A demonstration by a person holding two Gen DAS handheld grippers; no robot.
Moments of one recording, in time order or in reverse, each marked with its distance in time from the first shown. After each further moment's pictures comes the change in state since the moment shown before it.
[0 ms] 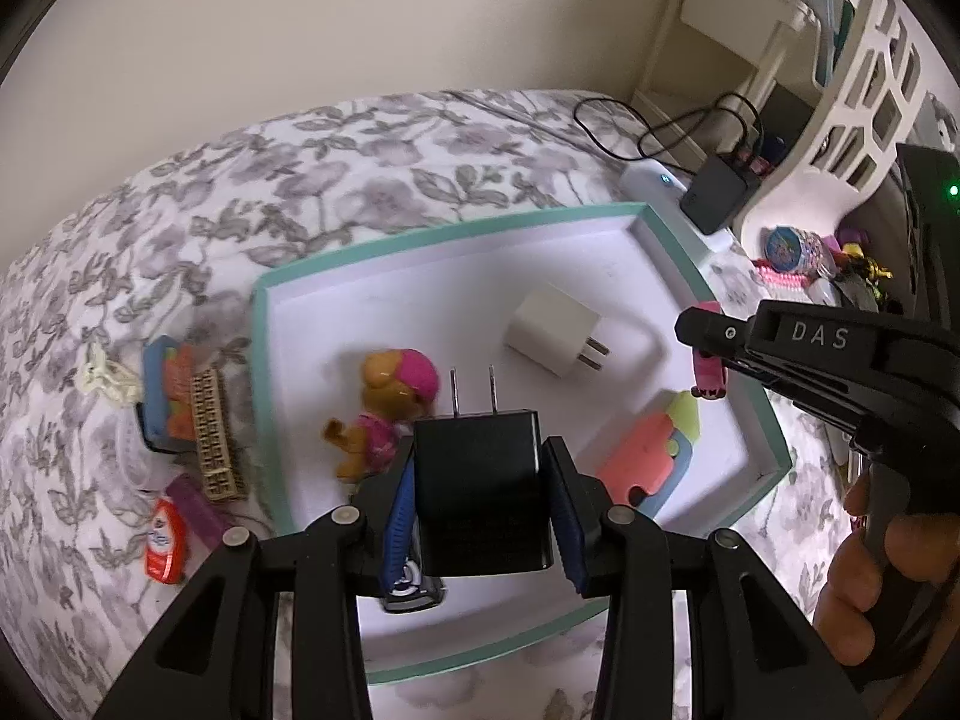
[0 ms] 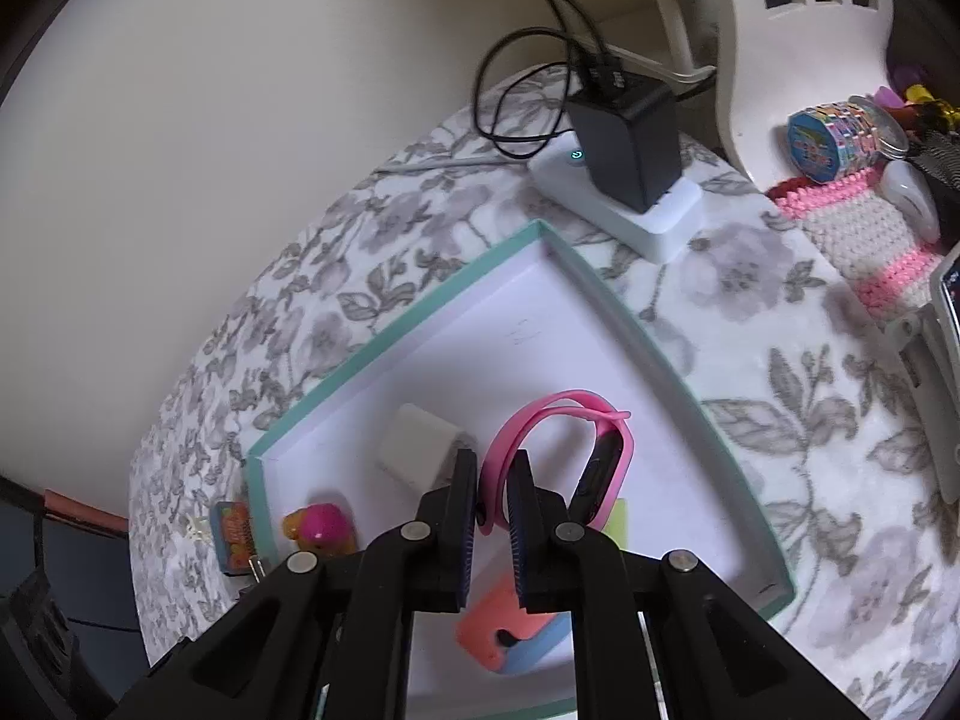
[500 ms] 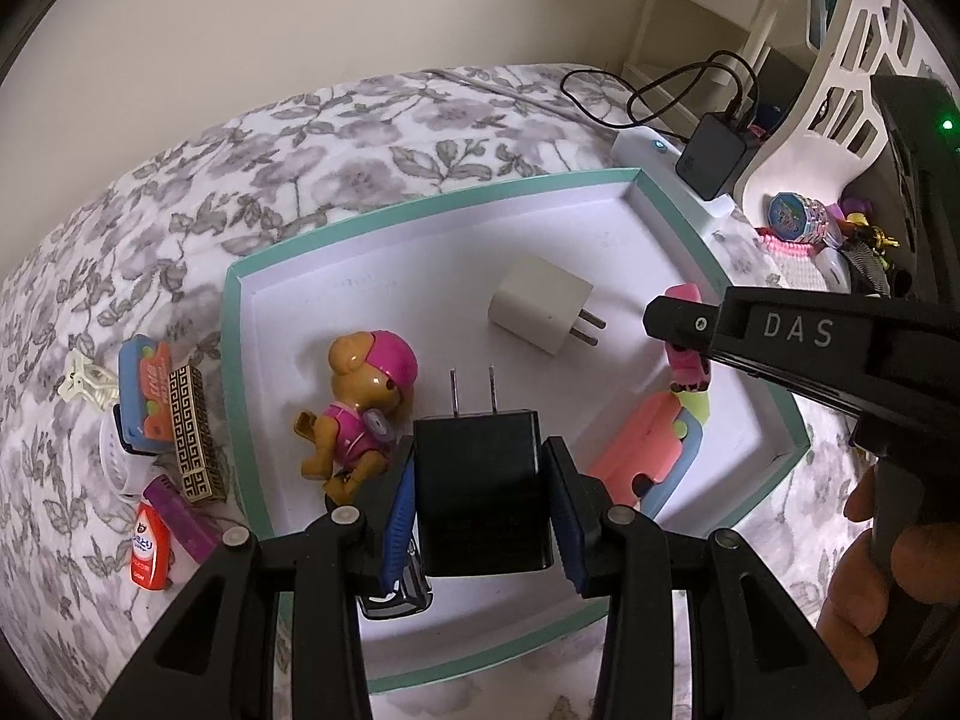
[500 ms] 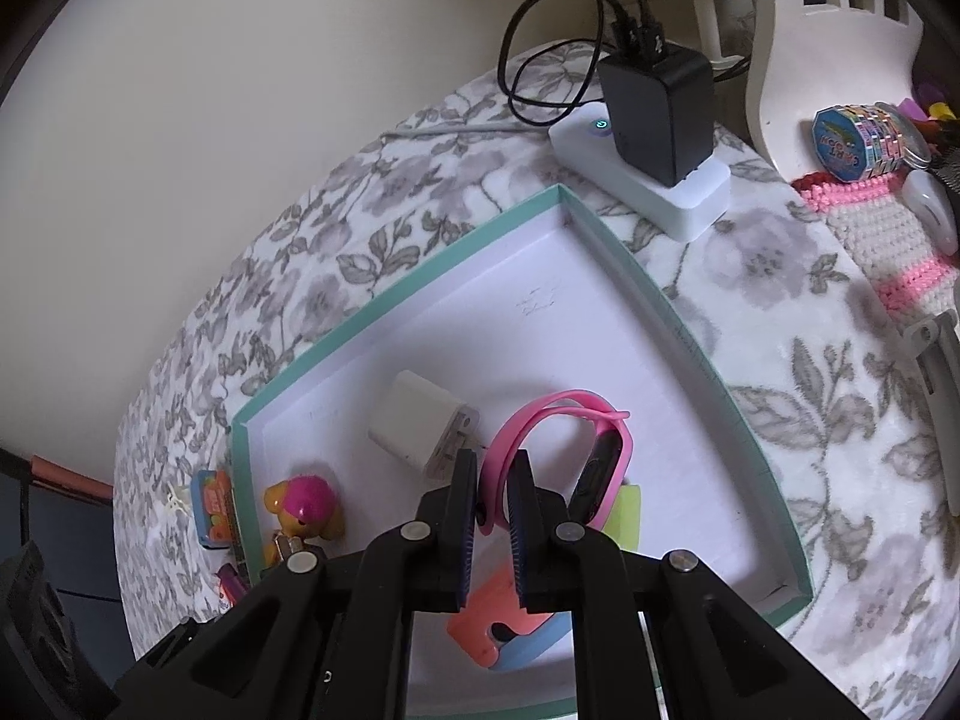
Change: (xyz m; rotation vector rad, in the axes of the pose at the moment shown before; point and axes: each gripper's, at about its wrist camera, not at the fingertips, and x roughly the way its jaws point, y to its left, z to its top) left arm 0.017 -0.008 -0.004 0.039 0.030 0.018; right arm 0.017 0.011 -0.007 -0.065 0.053 -0.011
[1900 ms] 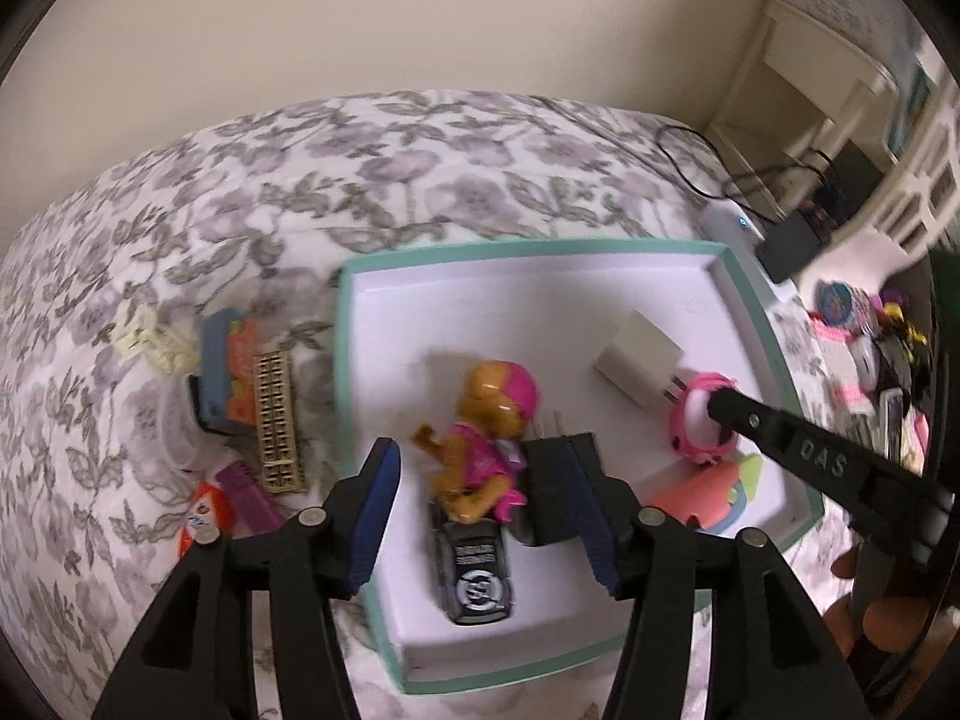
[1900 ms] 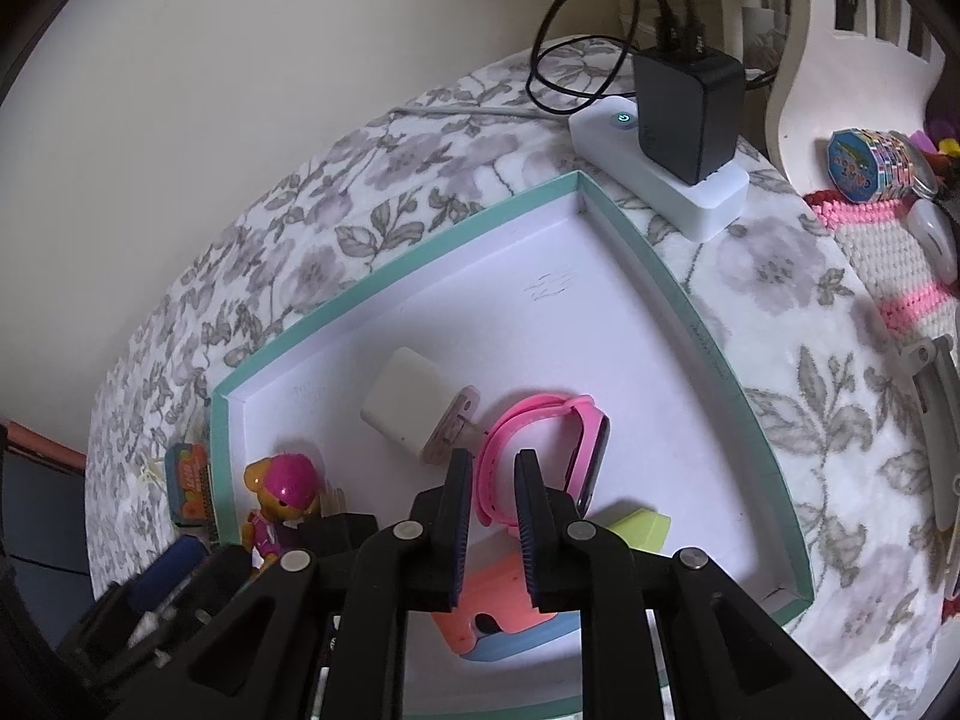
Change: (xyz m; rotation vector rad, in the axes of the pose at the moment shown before) left arm -0.018 0.056 0.008 -0.210 -0.032 0.054; right arm 0.010 0.015 -0.002 -0.086 0.024 -0.059
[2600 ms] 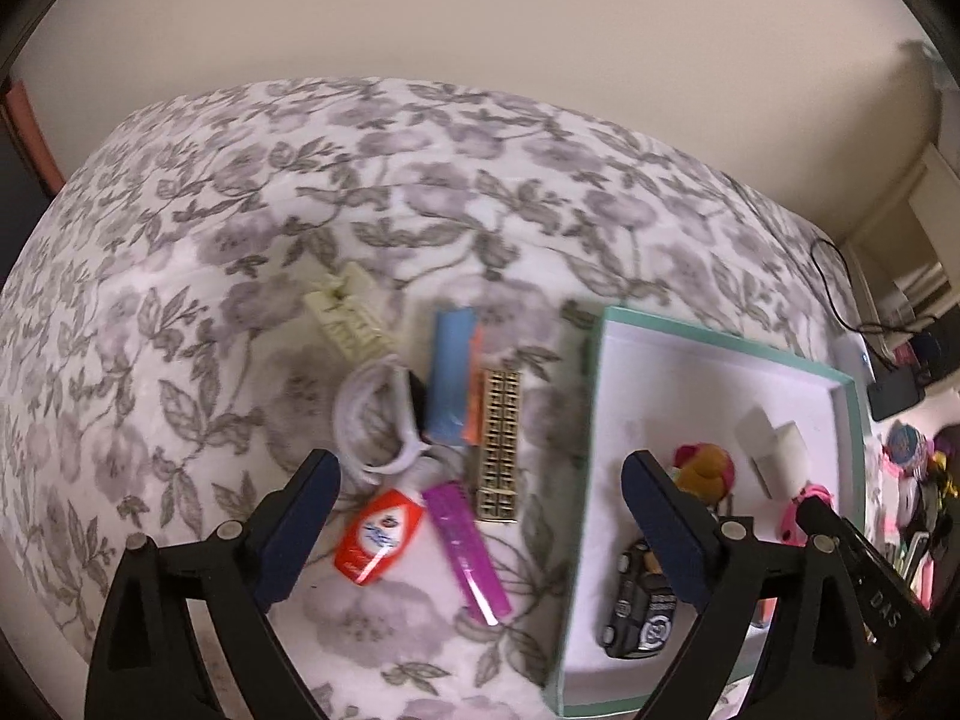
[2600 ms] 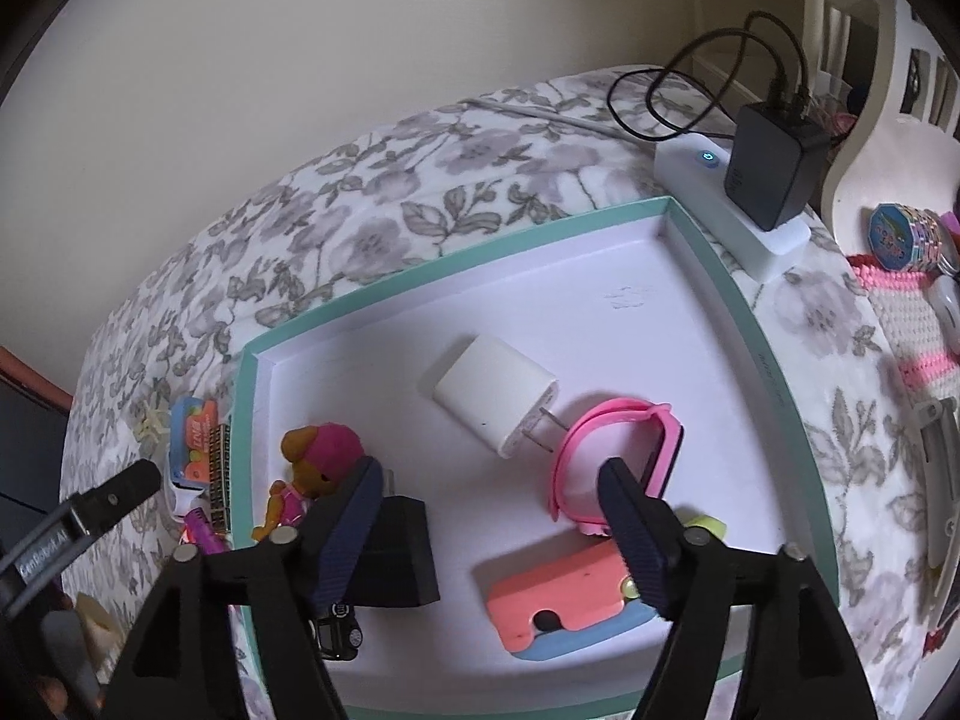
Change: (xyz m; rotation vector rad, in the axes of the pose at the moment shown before) left arm -0.011 0.109 0.008 -0.299 -0.014 0.131; right arm 0.000 0.040 -0.010 -0.144 -0.028 -0.018
